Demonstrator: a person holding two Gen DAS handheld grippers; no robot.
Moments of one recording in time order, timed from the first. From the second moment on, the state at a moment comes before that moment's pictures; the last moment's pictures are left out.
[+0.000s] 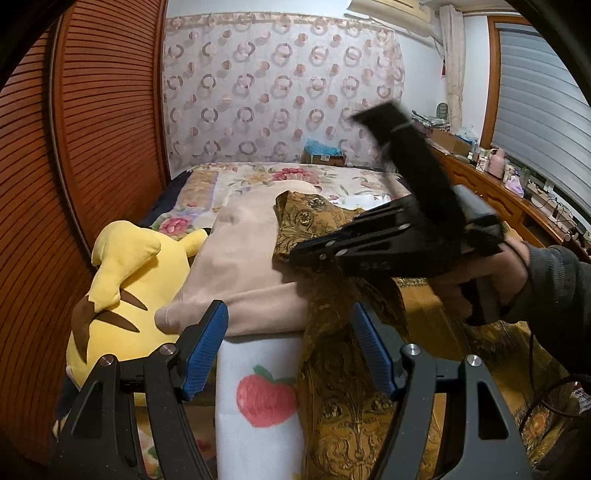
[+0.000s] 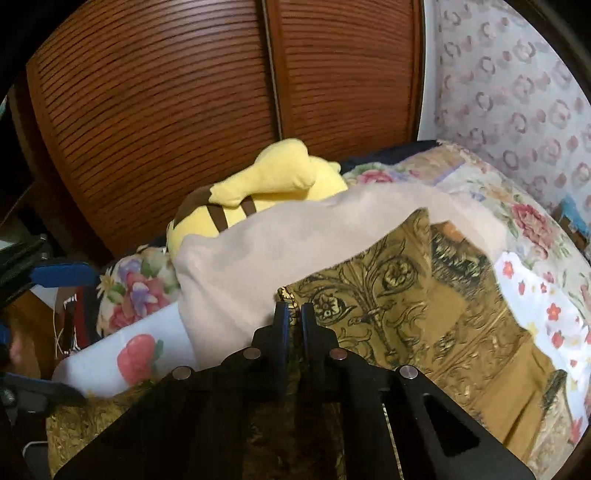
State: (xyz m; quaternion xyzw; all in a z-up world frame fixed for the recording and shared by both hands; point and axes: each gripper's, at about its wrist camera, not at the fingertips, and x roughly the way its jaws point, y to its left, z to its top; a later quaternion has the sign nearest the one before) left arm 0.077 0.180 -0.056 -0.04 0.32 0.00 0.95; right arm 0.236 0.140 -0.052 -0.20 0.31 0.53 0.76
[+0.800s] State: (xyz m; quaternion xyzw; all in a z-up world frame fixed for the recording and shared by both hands) left arm 0.169 0.182 -0.056 -0.03 0.34 -0.02 0.94; right arm 0.285 0.005 -0.049 -0.09 0.31 0.38 0.87
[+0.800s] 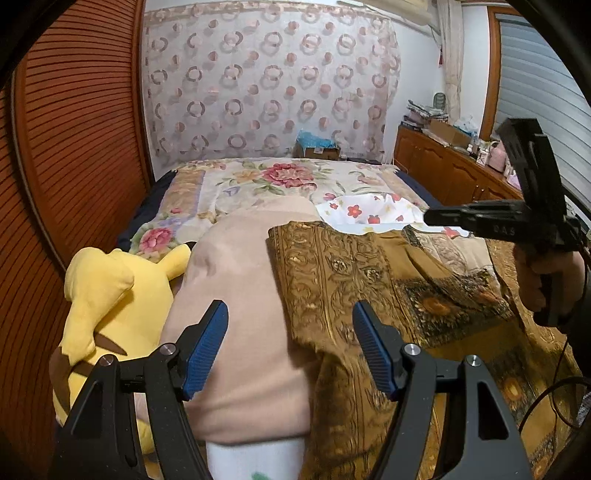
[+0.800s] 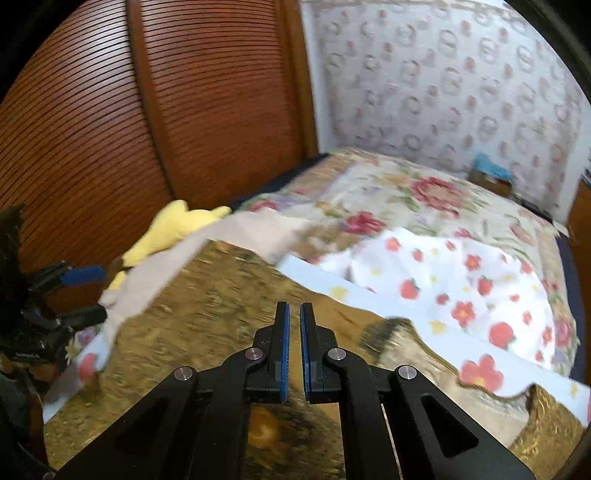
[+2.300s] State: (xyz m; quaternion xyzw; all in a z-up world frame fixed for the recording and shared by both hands) left arm 0.226 0.029 -0.090 0.05 0.43 -0.18 0.88; right arm 0.148 -0.375 -0.087 0.06 0.41 0.06 0.91
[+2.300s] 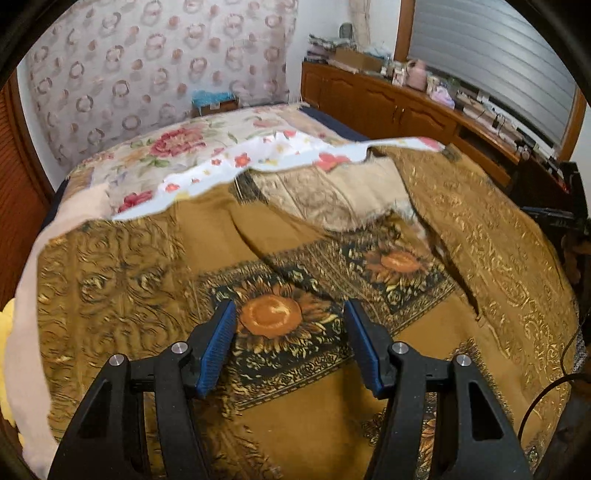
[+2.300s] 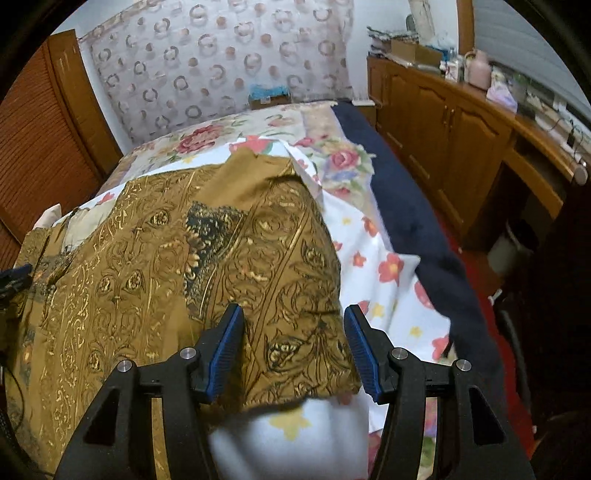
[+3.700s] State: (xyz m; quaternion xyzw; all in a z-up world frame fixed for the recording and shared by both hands) left arm 0.223 0.022 -0.095 0.07 0.41 -0.15 0.89; right arm 0.142 -0.265 -0.077 -0.02 0.36 0.20 0.91
